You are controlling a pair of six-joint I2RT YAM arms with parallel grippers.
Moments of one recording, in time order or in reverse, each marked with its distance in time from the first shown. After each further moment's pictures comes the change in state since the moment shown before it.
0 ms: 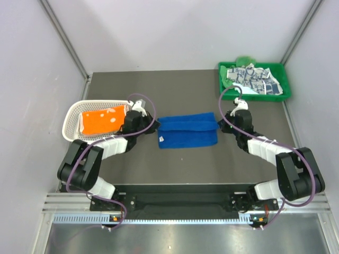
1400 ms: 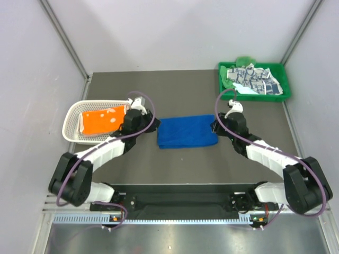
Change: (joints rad) left arm -0.064 -0.195 0.005 -0.187 -0.110 0.000; right arm 0.135 -0.144 -0.032 -0.112 0.120 0.062
